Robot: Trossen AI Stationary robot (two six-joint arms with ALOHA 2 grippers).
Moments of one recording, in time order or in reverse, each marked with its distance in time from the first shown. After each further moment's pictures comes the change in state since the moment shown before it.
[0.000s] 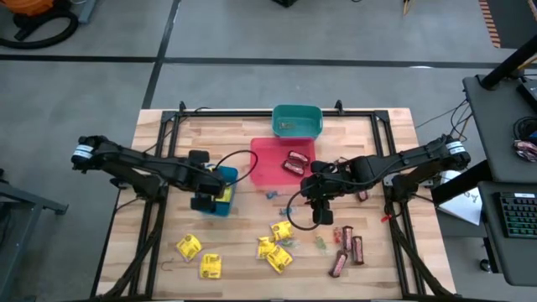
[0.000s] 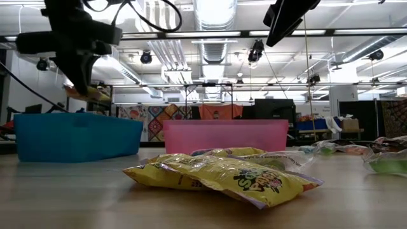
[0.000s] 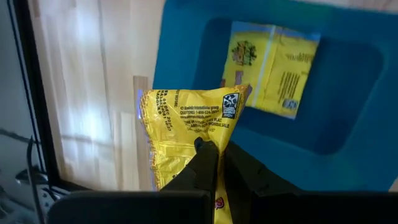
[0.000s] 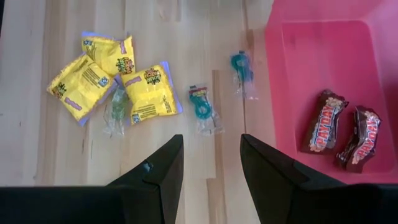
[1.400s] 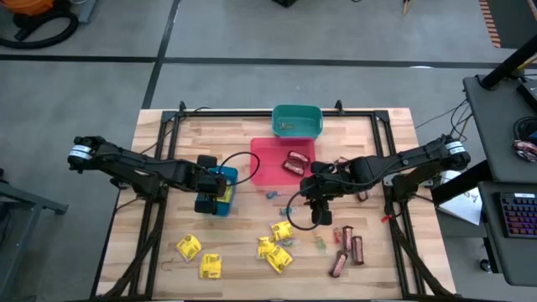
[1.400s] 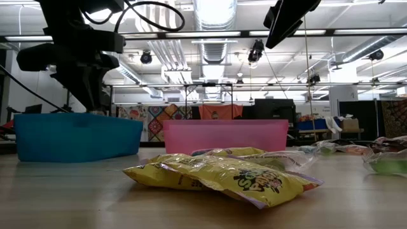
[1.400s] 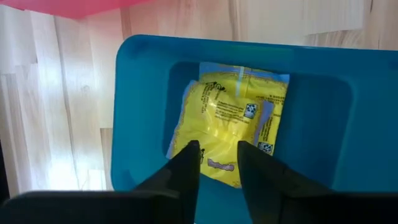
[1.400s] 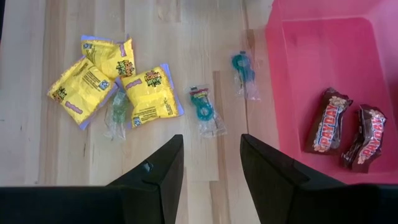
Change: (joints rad) left arm 0.024 -0.043 -0.149 0.298 0.072 0.143; right arm 0.000 0.000 -0.014 0.021 -0.001 0.023
